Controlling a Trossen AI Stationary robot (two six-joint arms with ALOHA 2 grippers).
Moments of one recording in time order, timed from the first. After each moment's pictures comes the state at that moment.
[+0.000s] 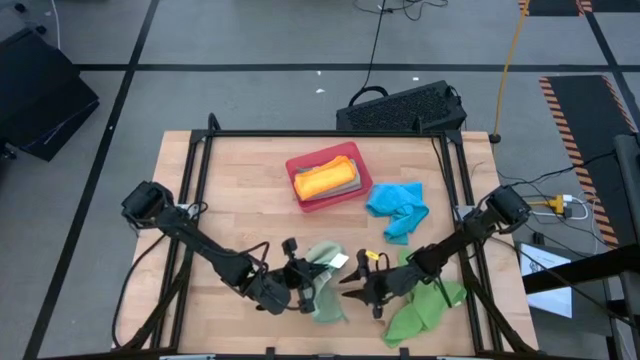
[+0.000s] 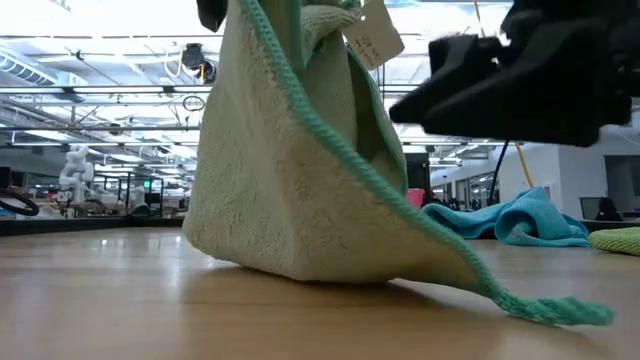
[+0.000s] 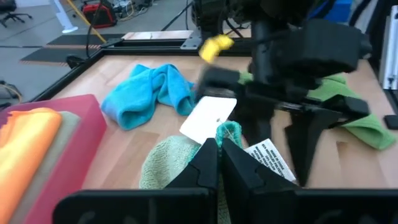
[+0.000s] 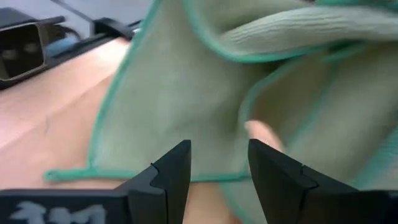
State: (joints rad) left arm -0.58 1.76 1.16 0.06 -0.81 -0.31; right arm 0.59 1.80 0.64 0.77 0.37 -0.24
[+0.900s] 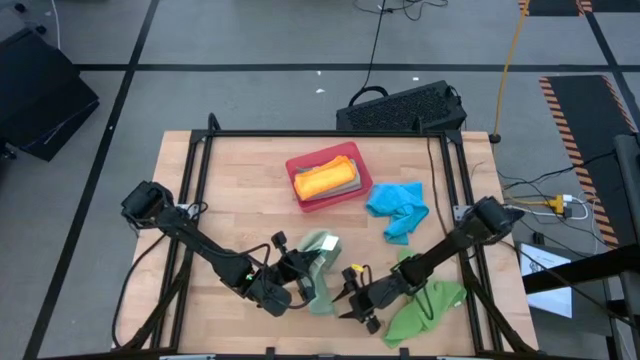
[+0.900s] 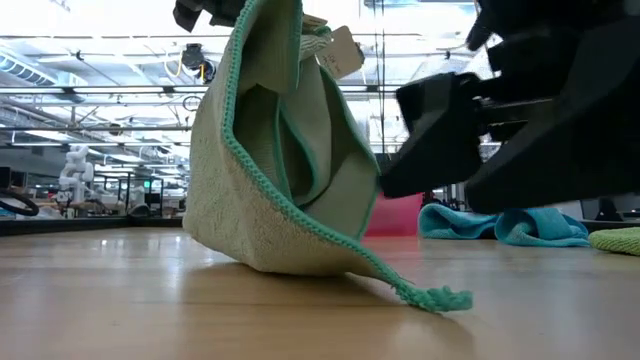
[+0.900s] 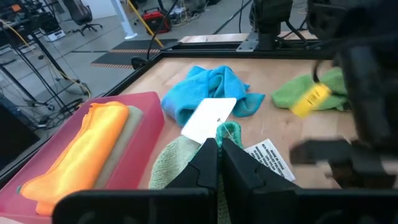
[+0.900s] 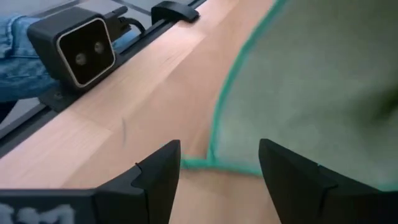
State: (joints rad) left arm -0.58 1.76 1.16 -0.05 -1.04 -0.39; right arm 0.58 1.96 0.83 0.62 0.18 -0.04
